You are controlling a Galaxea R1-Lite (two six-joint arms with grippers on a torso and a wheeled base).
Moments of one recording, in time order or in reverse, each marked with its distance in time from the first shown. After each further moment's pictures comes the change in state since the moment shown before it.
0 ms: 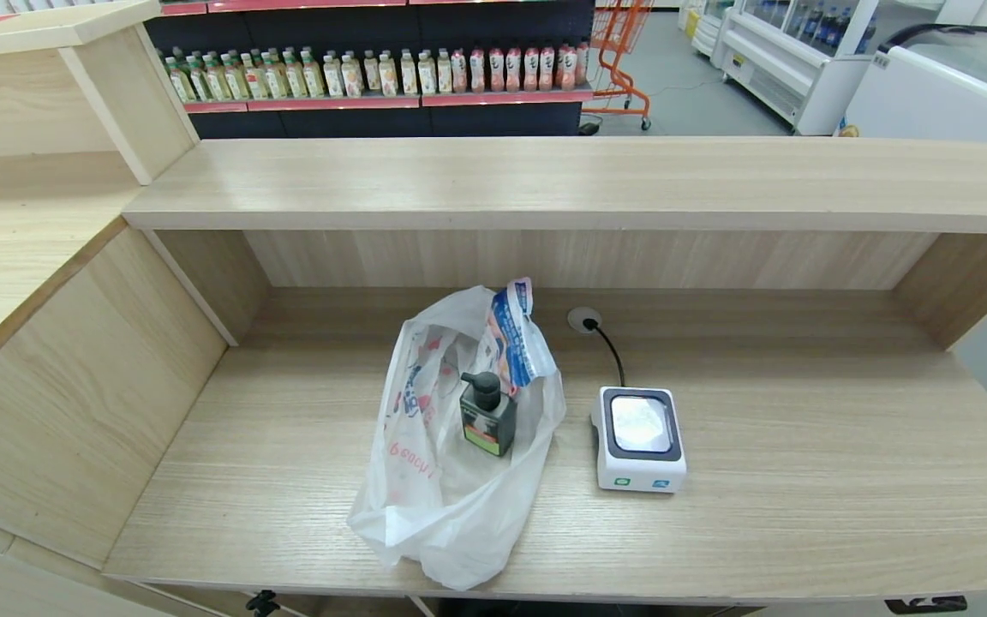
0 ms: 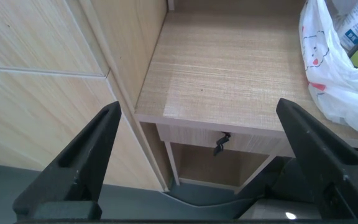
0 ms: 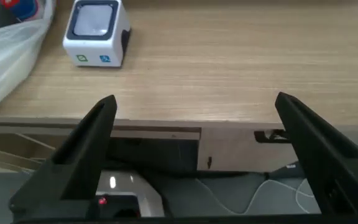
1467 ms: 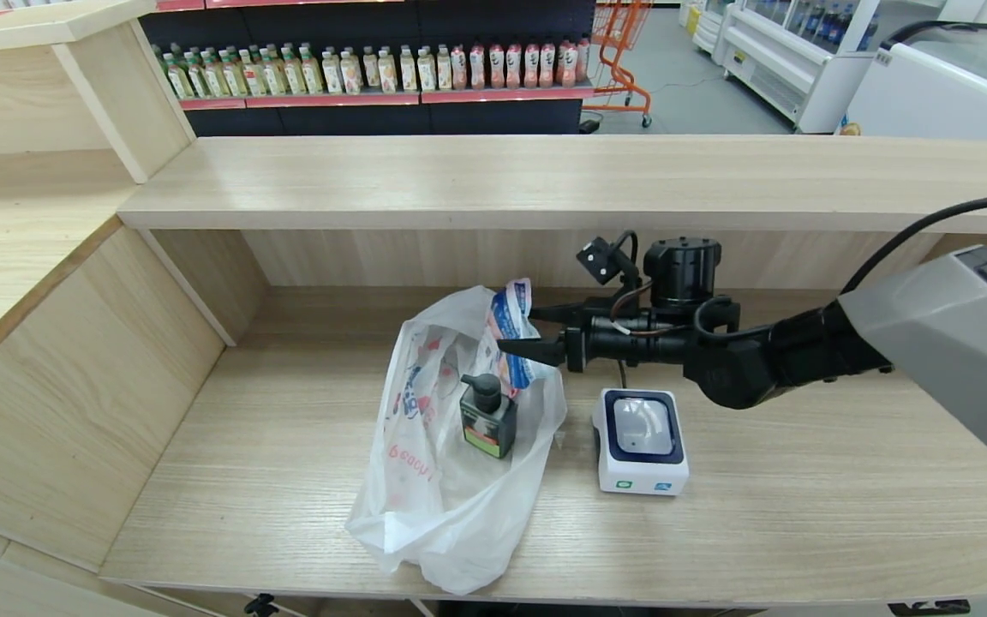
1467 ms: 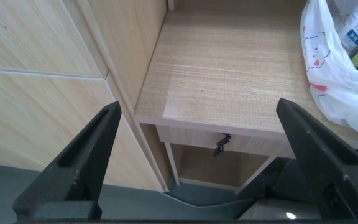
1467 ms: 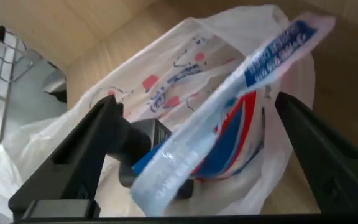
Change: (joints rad) left arm 0.000 0.000 0.000 0.000 0.000 0.000; right arm 0.421 2.092 -1.379 -0.633 0.731 -0.018
